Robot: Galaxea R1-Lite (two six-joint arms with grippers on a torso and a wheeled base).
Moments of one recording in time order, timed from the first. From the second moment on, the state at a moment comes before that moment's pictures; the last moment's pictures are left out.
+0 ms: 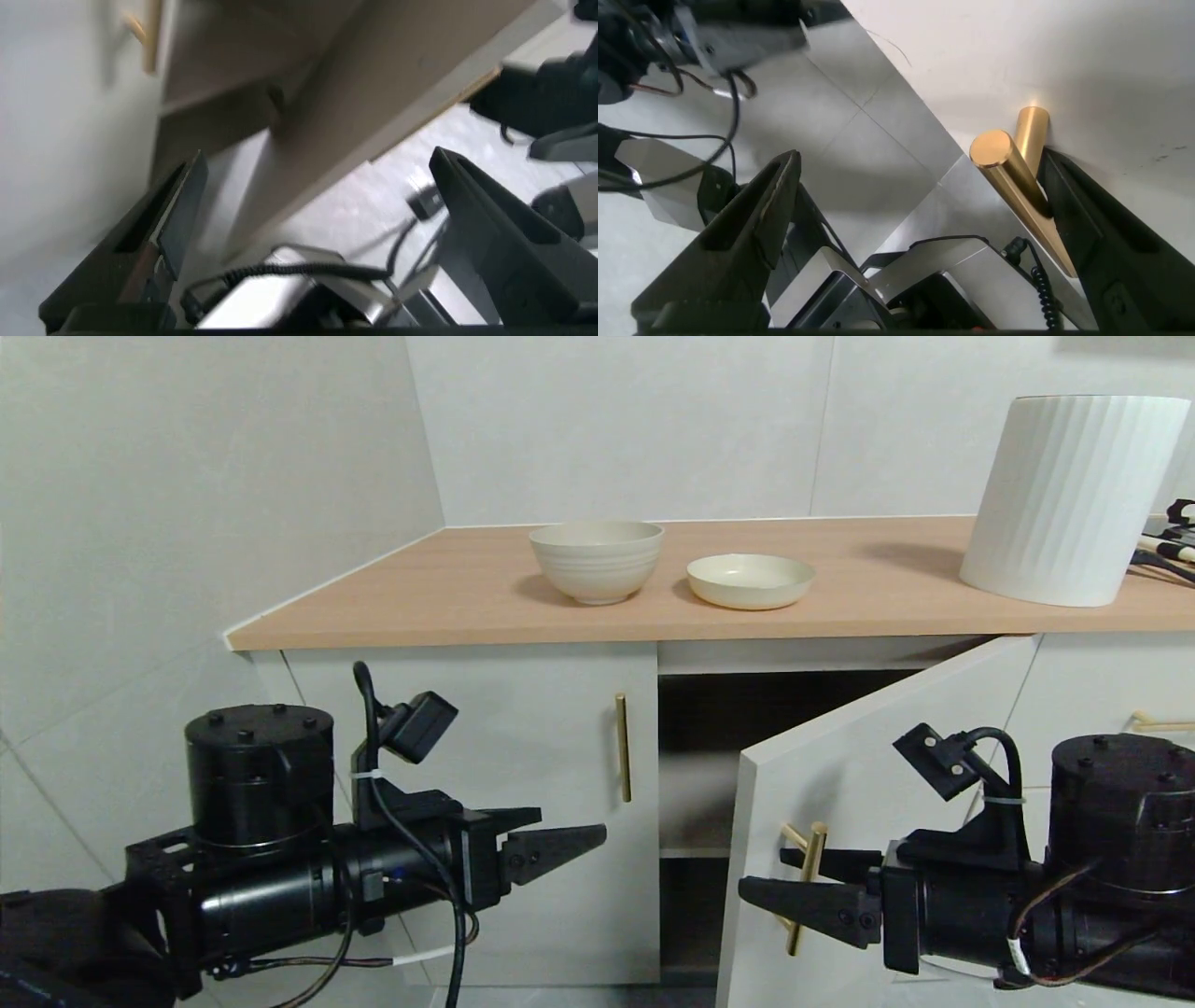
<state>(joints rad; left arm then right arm) -0.49 1.61 -0.51 -0.76 -0.45 -0.40 0.66 1.57 -0.42 -0.89 0.45 0.48</state>
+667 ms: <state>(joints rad) -0.55 1.80 -0.63 -0.84 -0.41 -0.40 0.65 1.57 -0.42 -0.88 0.44 0.48</state>
